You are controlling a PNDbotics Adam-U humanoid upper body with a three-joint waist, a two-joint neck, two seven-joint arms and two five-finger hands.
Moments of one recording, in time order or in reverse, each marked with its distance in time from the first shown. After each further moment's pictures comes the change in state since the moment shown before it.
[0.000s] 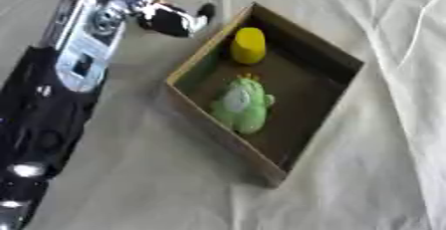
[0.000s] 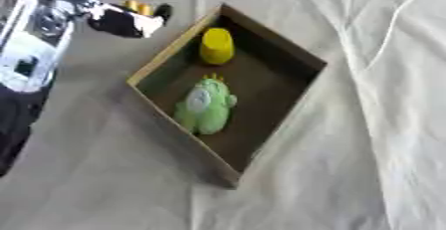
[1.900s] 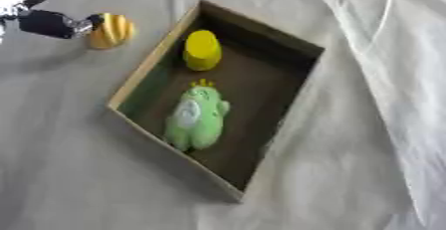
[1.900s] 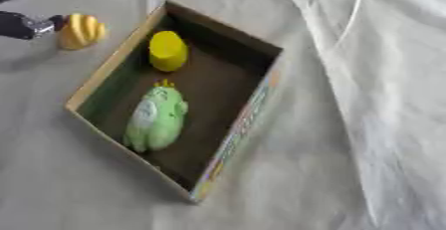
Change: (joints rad) left arm -0.012 0.211 0.107 0.459 0.207 -0.182 -0.191; right arm -0.068 -0.041 0.032 0.000 0.024 0.013 0.061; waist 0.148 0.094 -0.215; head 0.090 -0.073
